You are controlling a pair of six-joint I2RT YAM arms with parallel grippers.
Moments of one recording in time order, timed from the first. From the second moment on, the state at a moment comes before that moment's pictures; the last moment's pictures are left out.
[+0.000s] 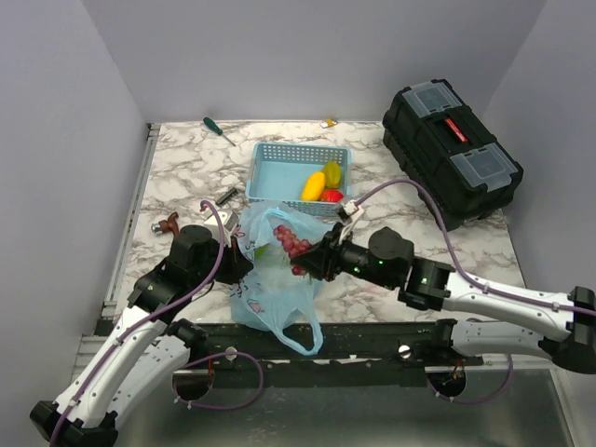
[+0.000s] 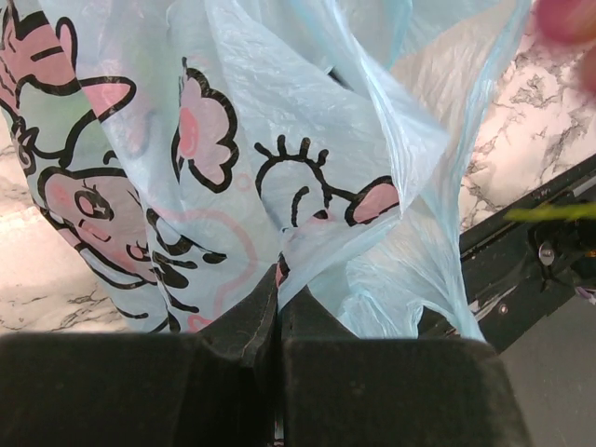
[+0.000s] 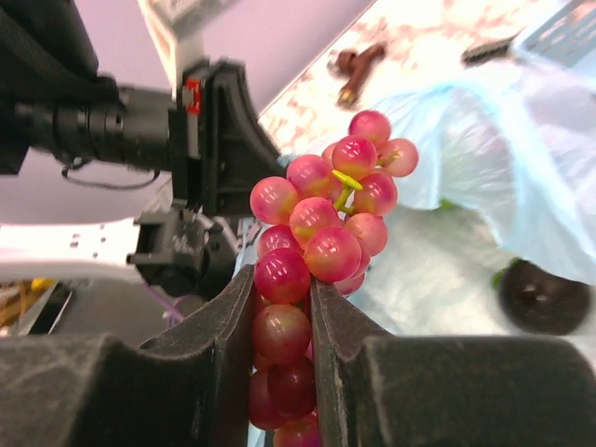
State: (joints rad) left arm -0.51 0.61 0.66 -0.67 0.20 -0.41; right arm 1.16 1.07 0.80 0.11 0.04 0.52
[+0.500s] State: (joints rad) left arm -0.51 0.61 0.66 -0.67 0.20 -0.41; right arm 1.03 1.18 1.02 -0.05 0.53 0.45
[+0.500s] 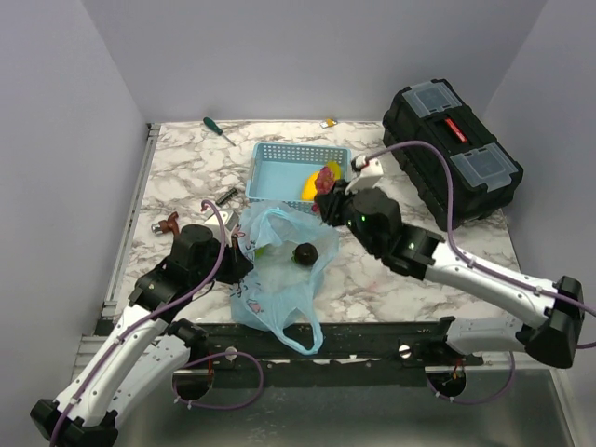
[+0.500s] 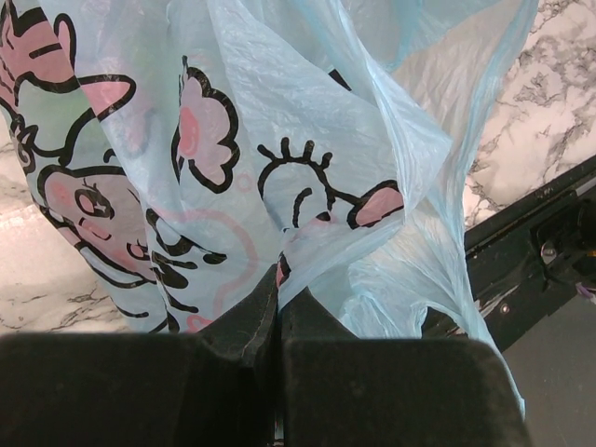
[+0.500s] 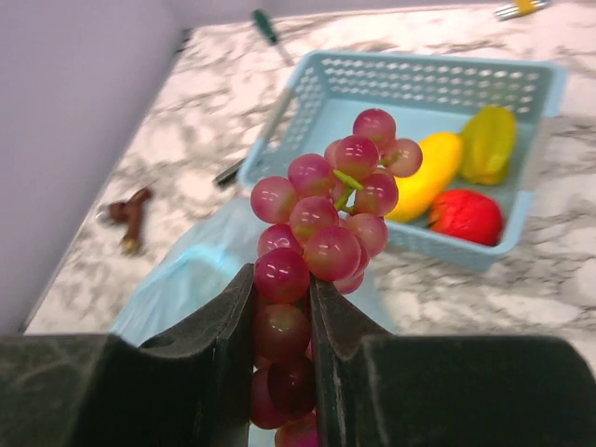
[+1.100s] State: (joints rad) left arm -0.52 0.64 0.66 -0.67 0.20 -0.42; right arm 0.57 1.85 1.50 -0.21 0.14 0.58
